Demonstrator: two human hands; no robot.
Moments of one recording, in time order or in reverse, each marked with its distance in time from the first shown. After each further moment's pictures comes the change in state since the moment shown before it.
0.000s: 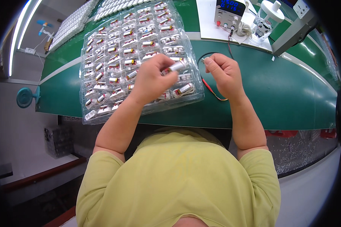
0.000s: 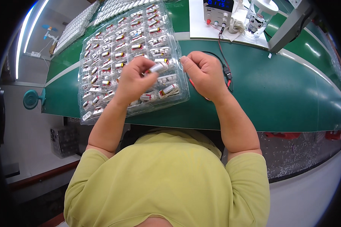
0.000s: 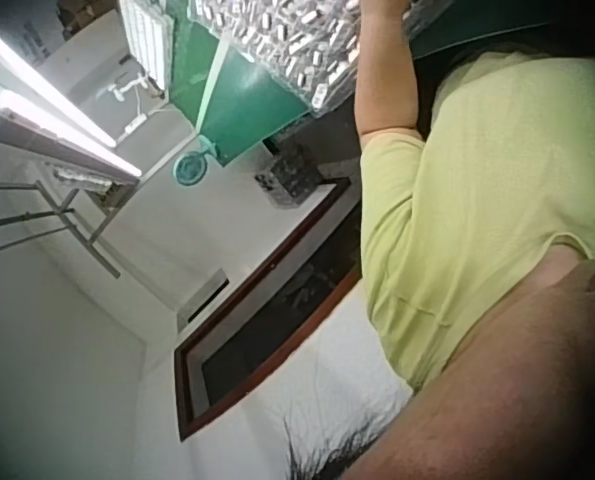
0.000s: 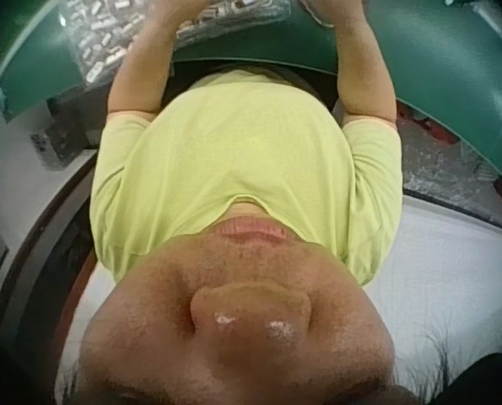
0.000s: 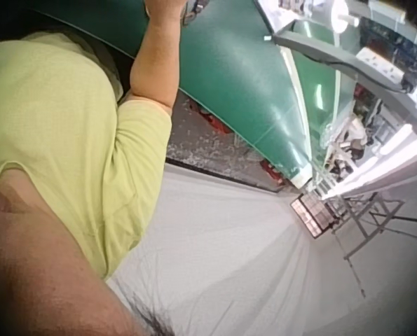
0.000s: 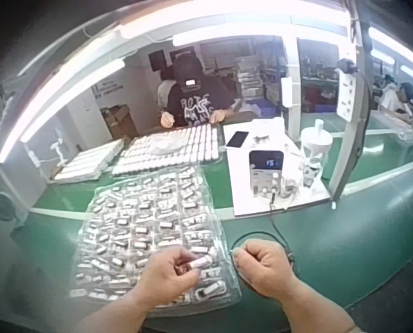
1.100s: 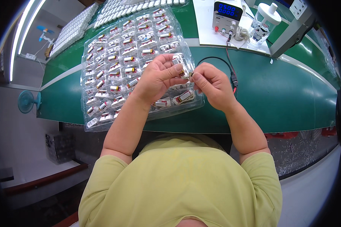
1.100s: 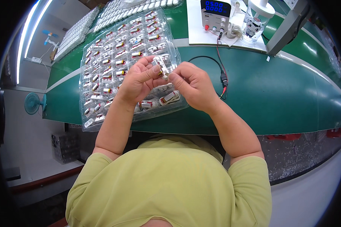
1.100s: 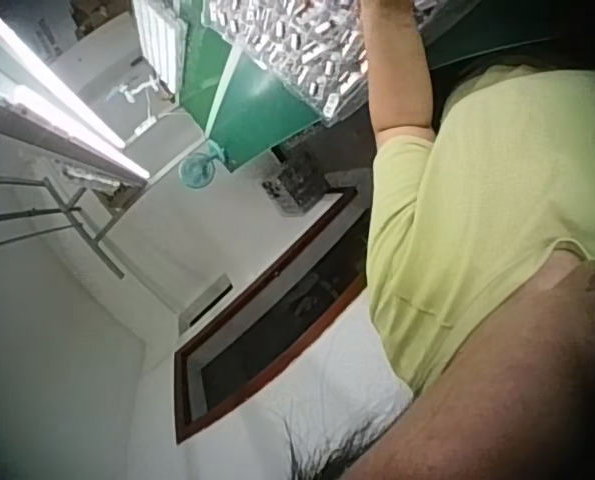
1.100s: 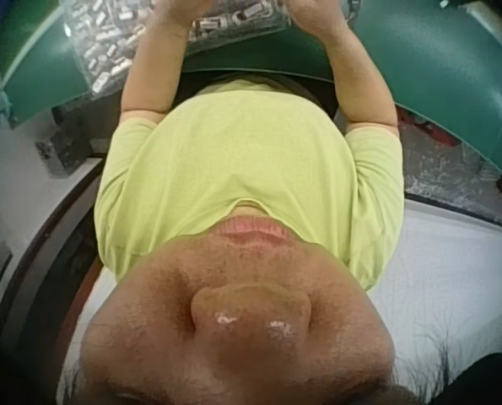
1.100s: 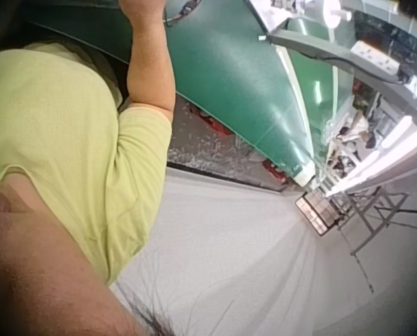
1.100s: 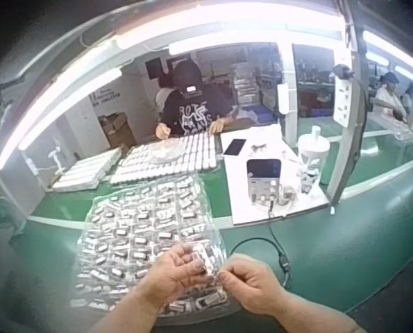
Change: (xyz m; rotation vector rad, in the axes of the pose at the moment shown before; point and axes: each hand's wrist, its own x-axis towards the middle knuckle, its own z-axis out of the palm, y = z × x) left_hand 0.023 -0.005 0.007 -0.733 -0.254 -0.178; right_hand -0.006 0.005 0.016 0.045 -0.173 0.025
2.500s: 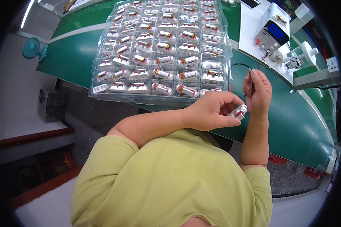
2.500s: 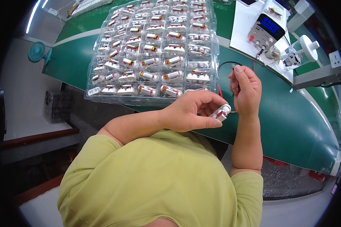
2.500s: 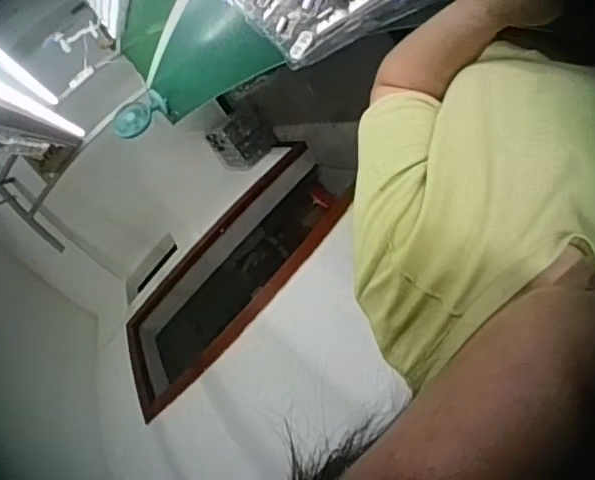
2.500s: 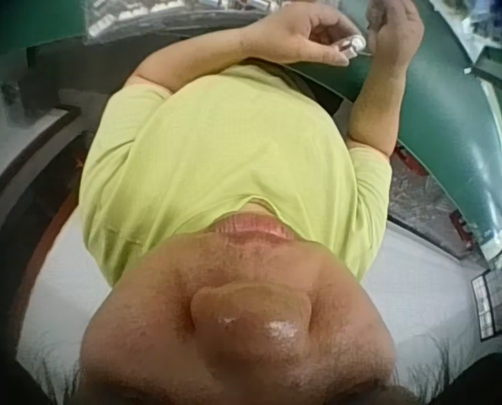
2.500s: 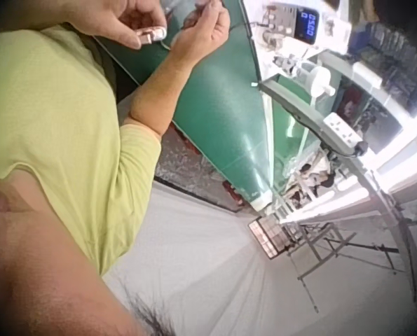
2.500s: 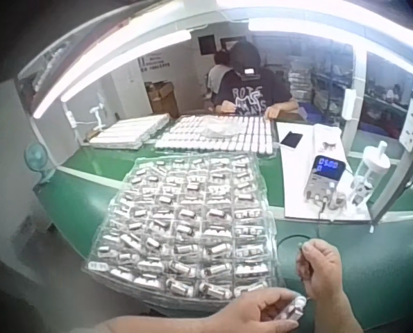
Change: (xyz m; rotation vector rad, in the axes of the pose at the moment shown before) left_hand -0.056 -0.044 0.048 0.320 -0.211 0.027; right_hand 0.009 0.010 -0.020 0.434 0.195 0.189
